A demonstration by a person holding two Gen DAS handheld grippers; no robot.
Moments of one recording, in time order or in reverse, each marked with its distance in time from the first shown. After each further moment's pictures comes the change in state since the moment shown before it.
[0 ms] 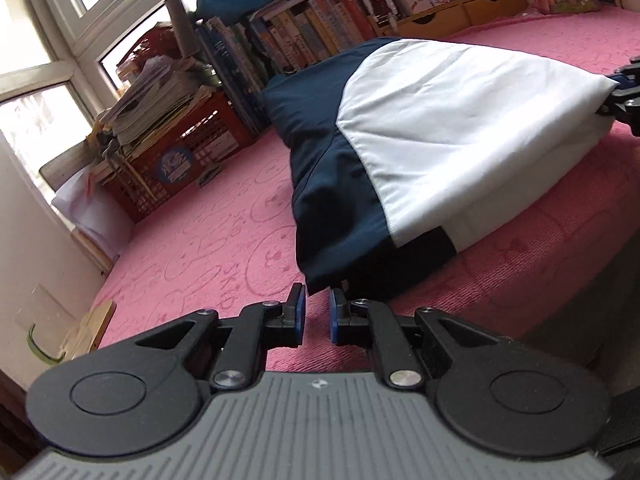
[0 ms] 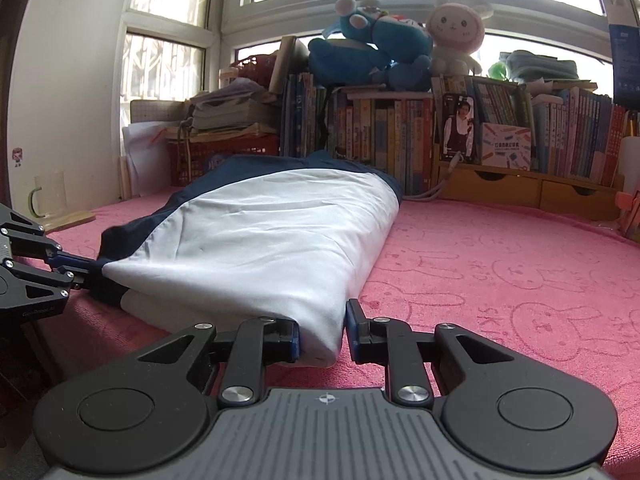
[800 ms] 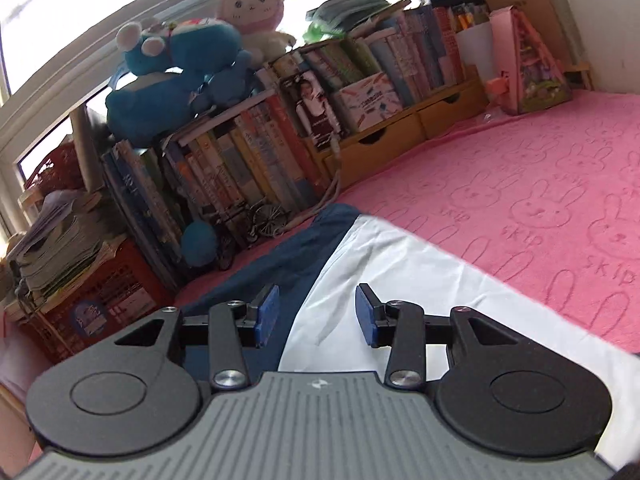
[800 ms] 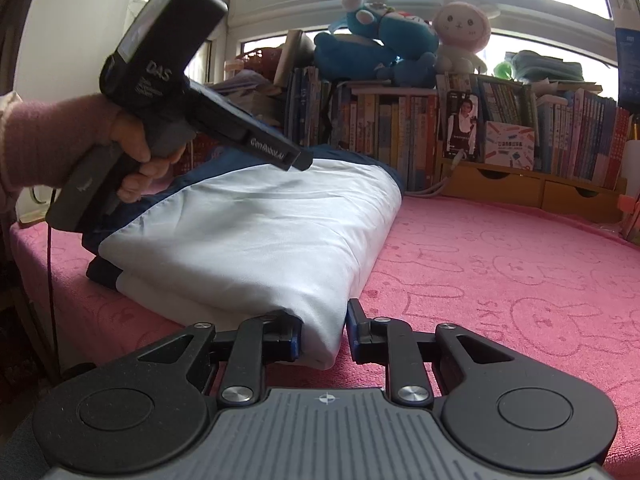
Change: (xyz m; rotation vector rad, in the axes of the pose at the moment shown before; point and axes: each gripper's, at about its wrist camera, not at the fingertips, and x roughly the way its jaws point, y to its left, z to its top) left arm 0.095 -0.044 0.145 0.084 -0.249 -0.197; right arm 0.005 0.002 -0.008 -0.022 0.014 0.007
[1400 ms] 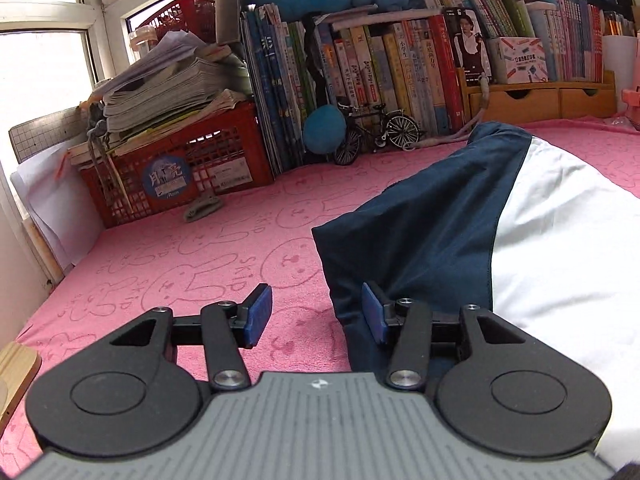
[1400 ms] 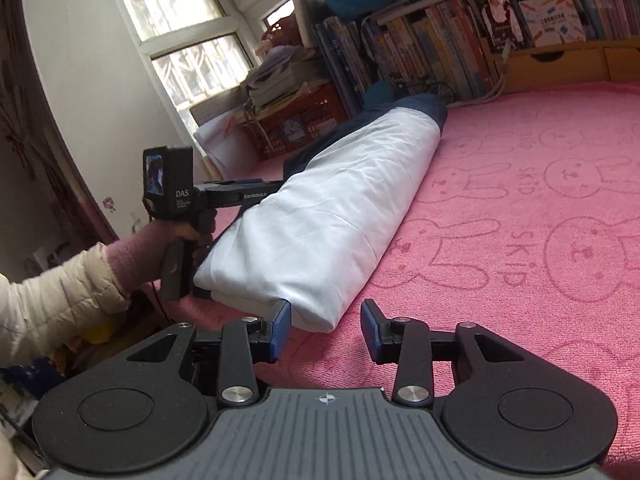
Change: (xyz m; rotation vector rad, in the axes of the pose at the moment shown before) left arm 0.016 0.087 -0.060 -0.310 0.139 0.124; right arm -0.008 -0.105 0.028 0.348 0.251 0.475
